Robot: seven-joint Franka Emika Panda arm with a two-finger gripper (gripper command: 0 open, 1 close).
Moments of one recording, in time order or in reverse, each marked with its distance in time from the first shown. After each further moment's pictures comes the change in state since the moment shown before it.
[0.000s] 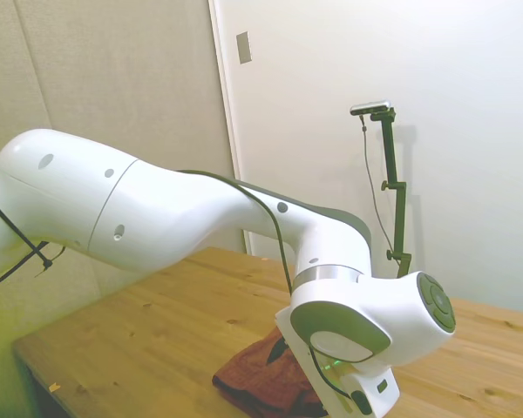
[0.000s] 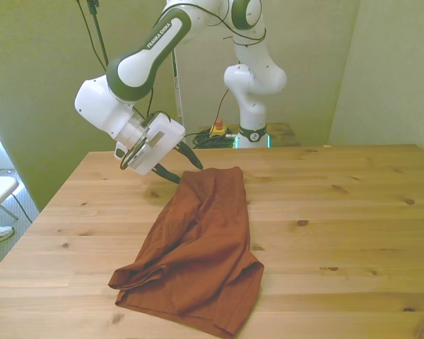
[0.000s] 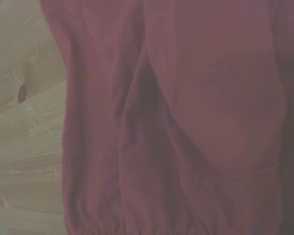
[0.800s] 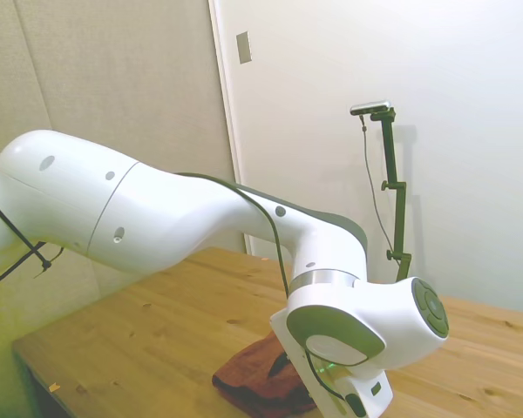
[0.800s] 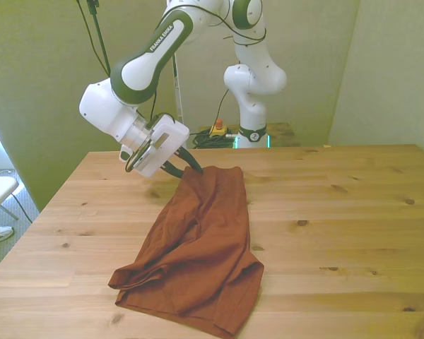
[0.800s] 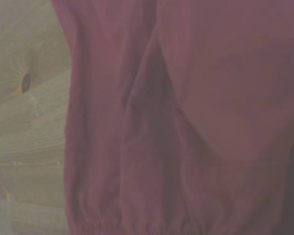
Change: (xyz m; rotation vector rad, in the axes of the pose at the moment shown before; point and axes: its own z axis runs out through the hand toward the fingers) arm -0.001 0.002 0.008 -0.001 -0.015 -0.008
